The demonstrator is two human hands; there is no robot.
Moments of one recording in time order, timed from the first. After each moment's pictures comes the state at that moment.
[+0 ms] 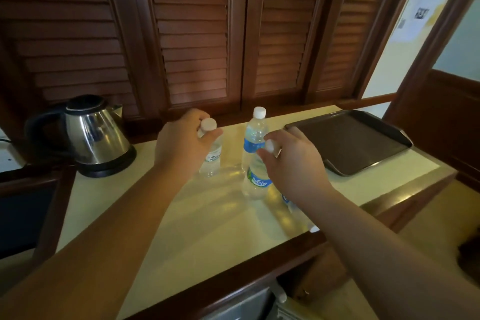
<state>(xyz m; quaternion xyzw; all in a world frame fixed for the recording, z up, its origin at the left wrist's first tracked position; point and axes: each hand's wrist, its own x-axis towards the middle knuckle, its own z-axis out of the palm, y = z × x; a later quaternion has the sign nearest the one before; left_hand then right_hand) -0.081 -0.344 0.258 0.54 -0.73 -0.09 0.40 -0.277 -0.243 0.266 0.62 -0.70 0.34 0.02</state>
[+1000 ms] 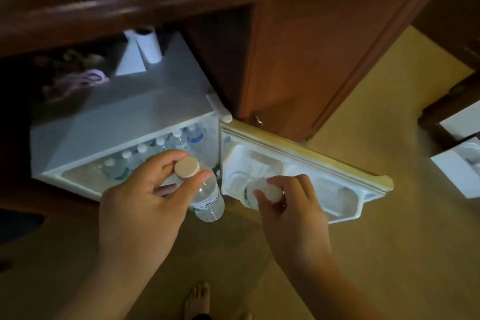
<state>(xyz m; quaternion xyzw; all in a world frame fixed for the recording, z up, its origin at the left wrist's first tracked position) -0.133 0.037 -0.056 0.56 -0.67 -0.33 0.36 -0.328 0.113 -0.118 0.49 -0.79 0.35 -0.11</state>
